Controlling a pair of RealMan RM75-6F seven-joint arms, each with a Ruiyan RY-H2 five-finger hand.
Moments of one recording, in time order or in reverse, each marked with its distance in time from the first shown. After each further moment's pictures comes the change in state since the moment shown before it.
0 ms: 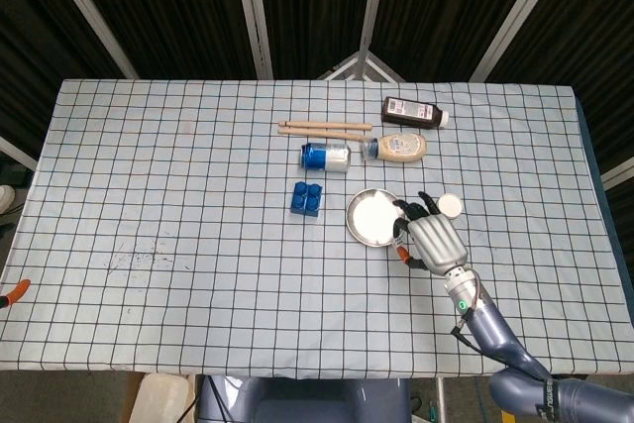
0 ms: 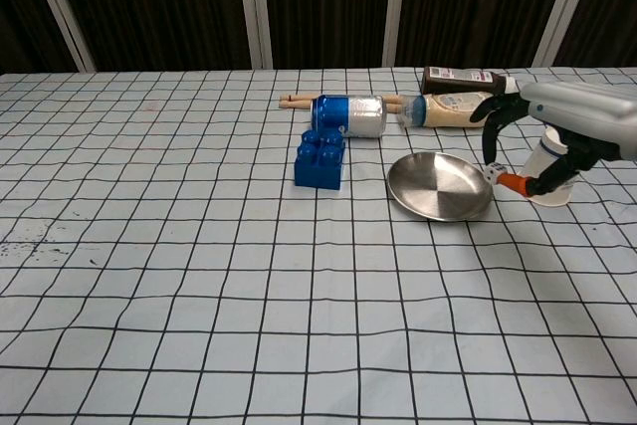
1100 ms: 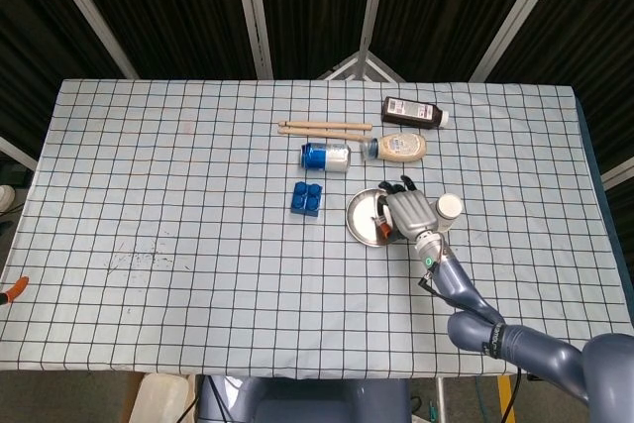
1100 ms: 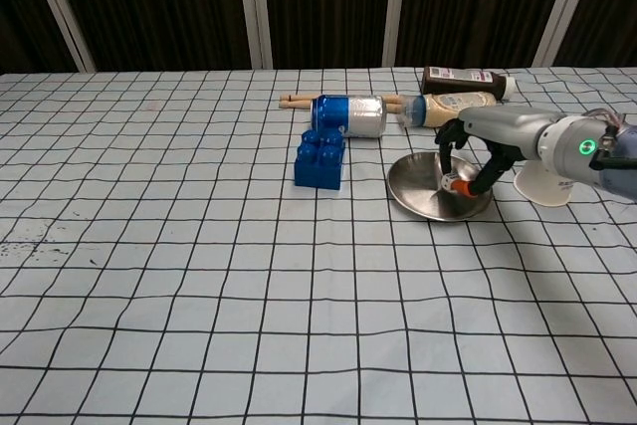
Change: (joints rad) left arm -0.009 -0.009 -0.008 0.017 -0.020 -0.016 0.007; right arm 0.215 -0.205 0.043 0.384 0.227 -0.232 -0.004
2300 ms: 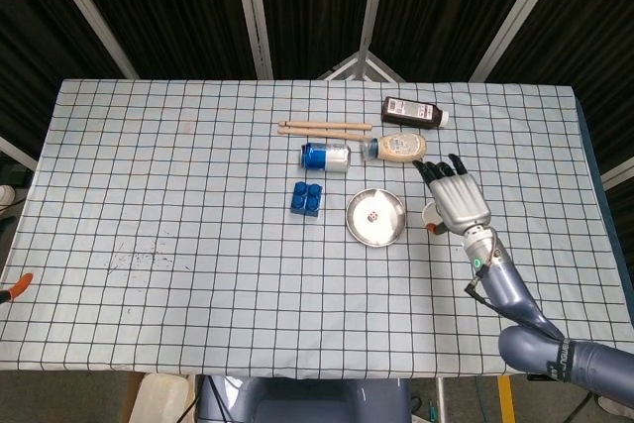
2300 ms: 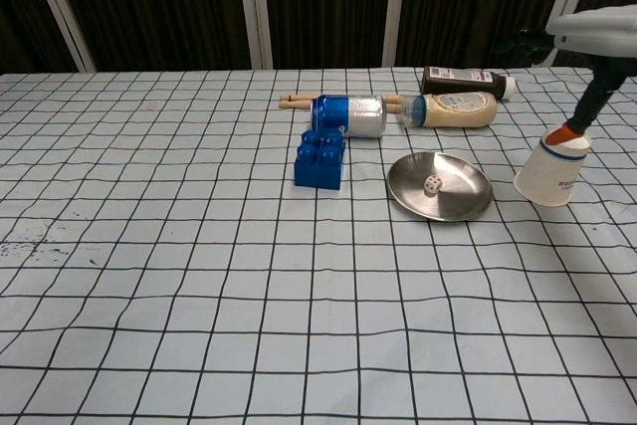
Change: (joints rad) left arm -0.004 -0.015 -0.002 0.034 0.047 0.037 -0.066; right arm -0.066 0.397 -0.034 -0.448 0.110 0.186 -0.213
